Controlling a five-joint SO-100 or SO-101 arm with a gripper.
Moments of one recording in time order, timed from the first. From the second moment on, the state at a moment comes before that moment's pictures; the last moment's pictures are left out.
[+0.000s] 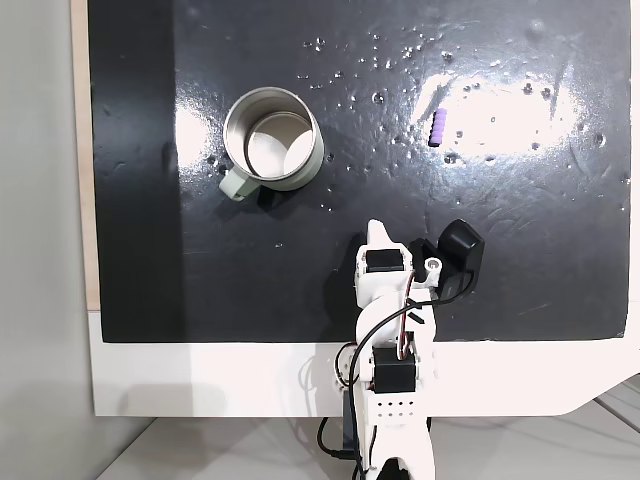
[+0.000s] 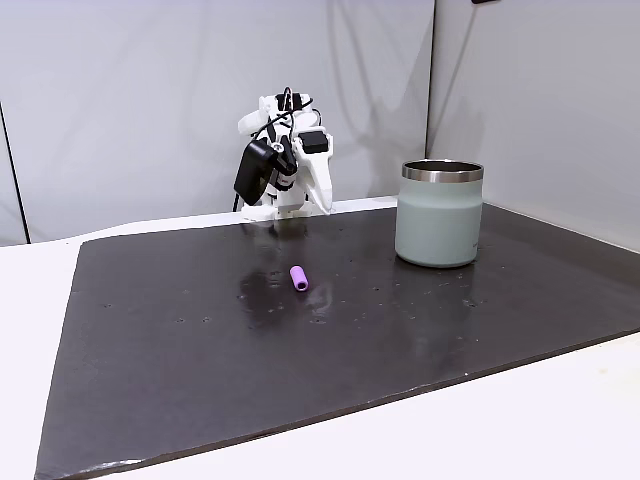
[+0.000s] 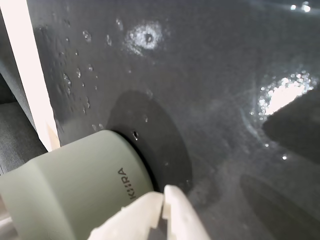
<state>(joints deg) -3.3 189.3 174.3 56.1 1.6</state>
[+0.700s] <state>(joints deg) -4.9 148.4 148.0 48.3 4.9</state>
